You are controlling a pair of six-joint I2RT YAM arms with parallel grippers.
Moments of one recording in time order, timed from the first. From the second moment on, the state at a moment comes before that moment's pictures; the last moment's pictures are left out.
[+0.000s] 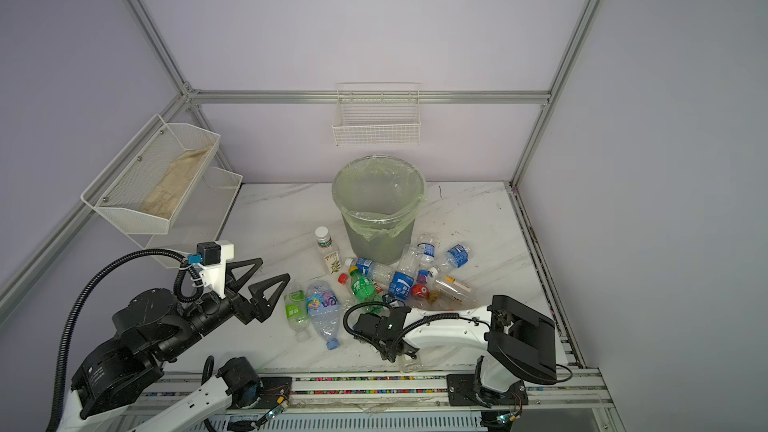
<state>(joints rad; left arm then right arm) -0.75 0.48 1.05 -0.75 -0.11 -0.37 1.28 1.54 0.84 -0.84 0.34 0.96</state>
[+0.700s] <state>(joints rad) -0.75 0.47 1.05 -0.77 -0.13 -0.37 1.29 1.29 1.00 -0.89 0.37 0.93</state>
